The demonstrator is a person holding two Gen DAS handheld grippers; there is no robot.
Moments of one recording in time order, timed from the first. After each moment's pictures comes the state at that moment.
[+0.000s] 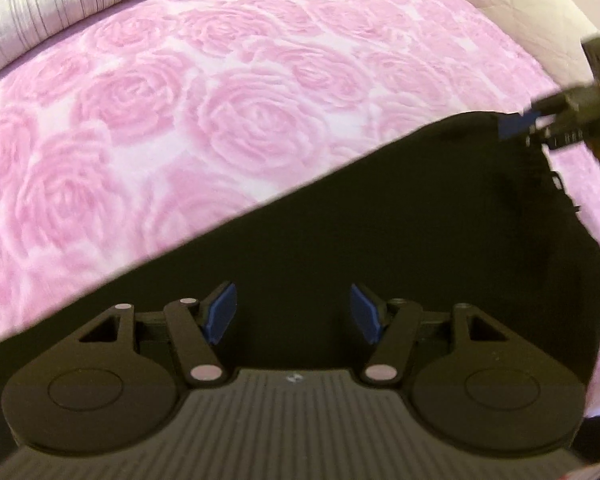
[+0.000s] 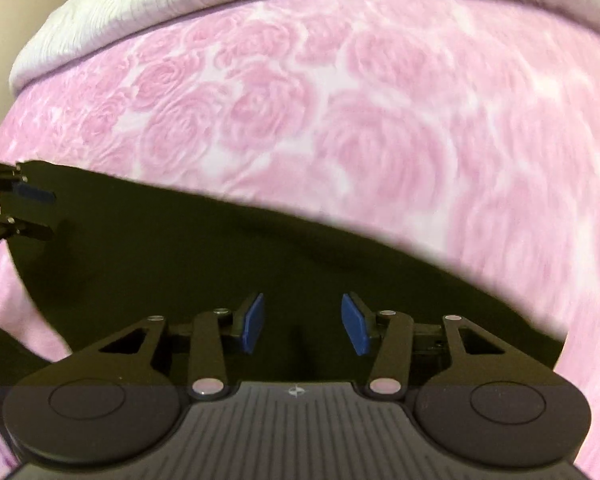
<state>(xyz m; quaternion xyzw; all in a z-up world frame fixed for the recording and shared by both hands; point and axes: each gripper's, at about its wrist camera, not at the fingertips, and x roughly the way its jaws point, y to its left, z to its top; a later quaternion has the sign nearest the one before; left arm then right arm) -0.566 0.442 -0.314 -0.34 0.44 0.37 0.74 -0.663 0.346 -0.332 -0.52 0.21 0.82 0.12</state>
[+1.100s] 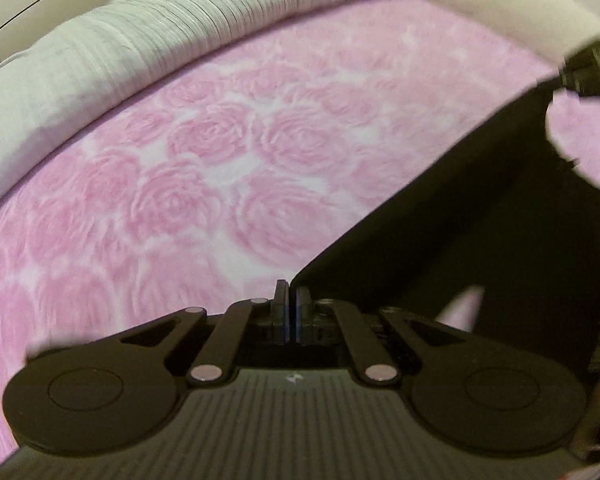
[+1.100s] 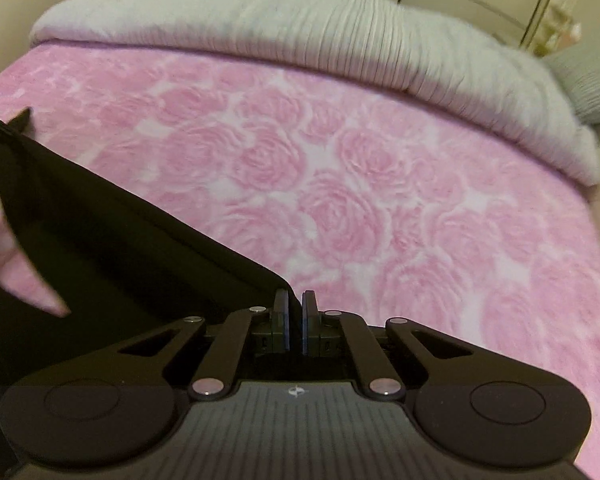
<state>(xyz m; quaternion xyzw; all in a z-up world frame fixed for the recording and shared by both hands) -0.603 0.307 -0.223 -0.25 0.42 0.45 0.75 -0.614 0.244 -0.244 -0.48 0.04 0.86 0.20</state>
